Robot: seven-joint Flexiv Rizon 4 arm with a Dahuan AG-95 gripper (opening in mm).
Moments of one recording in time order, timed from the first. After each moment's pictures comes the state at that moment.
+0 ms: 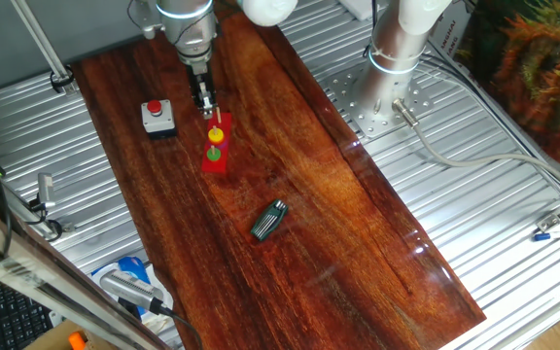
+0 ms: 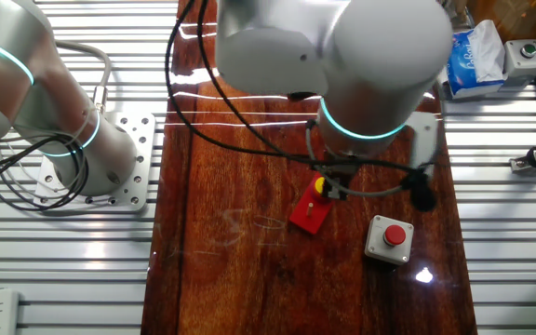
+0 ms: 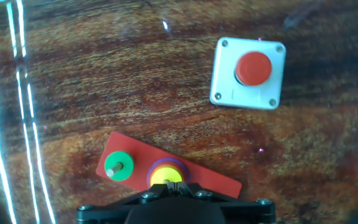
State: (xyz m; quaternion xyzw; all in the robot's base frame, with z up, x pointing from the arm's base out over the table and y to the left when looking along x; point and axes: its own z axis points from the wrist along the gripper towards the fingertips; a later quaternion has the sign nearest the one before) arm 0.471 -0.079 0.101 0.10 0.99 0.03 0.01
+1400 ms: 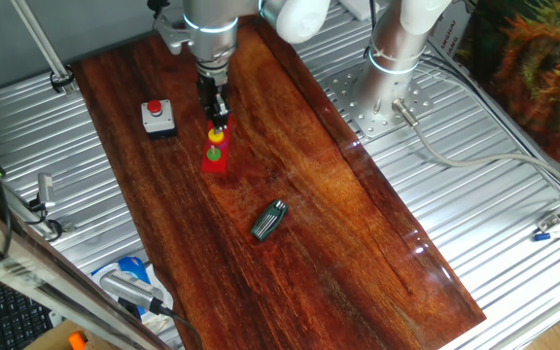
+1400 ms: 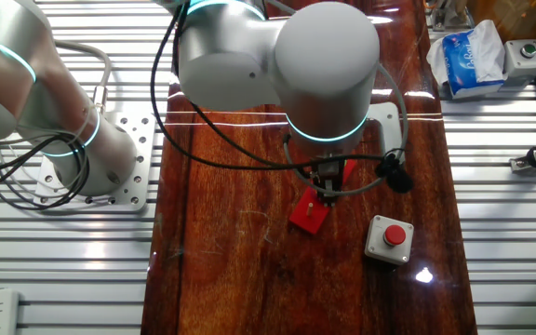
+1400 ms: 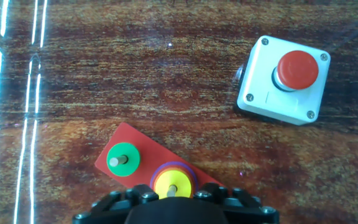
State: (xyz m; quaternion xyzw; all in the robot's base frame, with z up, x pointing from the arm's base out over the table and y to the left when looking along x) arm 0.468 -0.074 0.069 -0.02 1.00 0.02 0.07
